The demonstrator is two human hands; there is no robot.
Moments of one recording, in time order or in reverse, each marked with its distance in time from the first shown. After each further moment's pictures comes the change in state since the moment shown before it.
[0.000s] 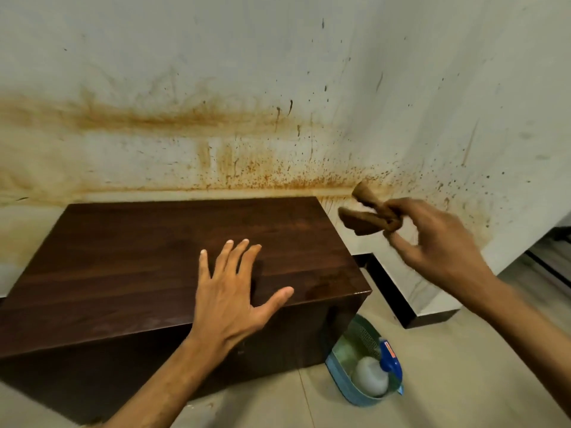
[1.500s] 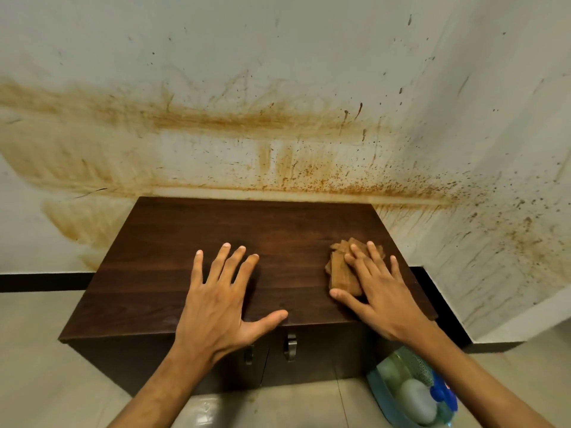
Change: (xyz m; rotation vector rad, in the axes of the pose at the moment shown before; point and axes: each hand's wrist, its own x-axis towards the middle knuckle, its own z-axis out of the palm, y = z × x) left_hand -0.028 -0.096 -0.038 0.256 0.018 0.012; right_hand 0.011 -0.092 0.160 0.129 -0.381 -0.067
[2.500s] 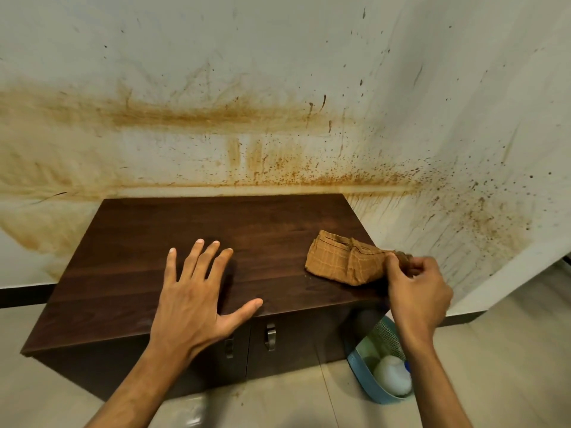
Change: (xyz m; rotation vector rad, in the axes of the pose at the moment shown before) left_hand 0.000 0.001 -0.001 -0.008 0.015 0.013; right_hand -0.055 -0.011 -0.037 0.552 0.786 0.927
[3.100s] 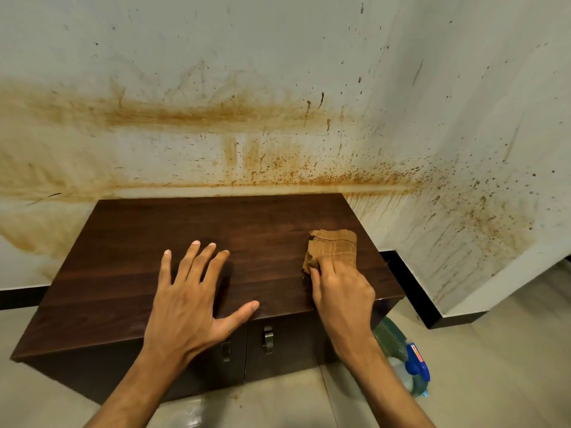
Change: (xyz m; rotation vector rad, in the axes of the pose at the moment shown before) left_hand 0.001 -0.001 0.002 0.018 -0.003 0.005; right_hand -0.056 -0.015 0.063 -0.554 -0.138 -0.836
